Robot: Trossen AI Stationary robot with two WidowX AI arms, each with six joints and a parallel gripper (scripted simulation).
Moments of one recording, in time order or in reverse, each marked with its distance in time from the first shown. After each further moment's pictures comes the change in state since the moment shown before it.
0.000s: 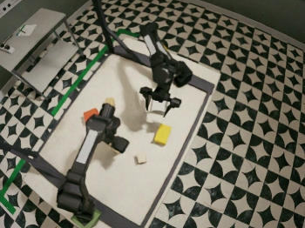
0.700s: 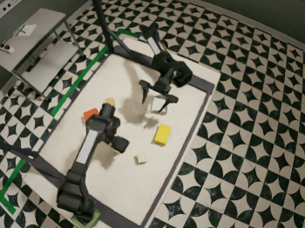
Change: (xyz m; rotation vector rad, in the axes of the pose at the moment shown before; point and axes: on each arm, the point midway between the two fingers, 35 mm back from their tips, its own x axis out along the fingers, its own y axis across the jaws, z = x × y) left arm -0.018 -0.022 0.002 -0.057 -0.247 -0.118; right arm 0.000 0.000 0.000 0.000 0.000 0.000
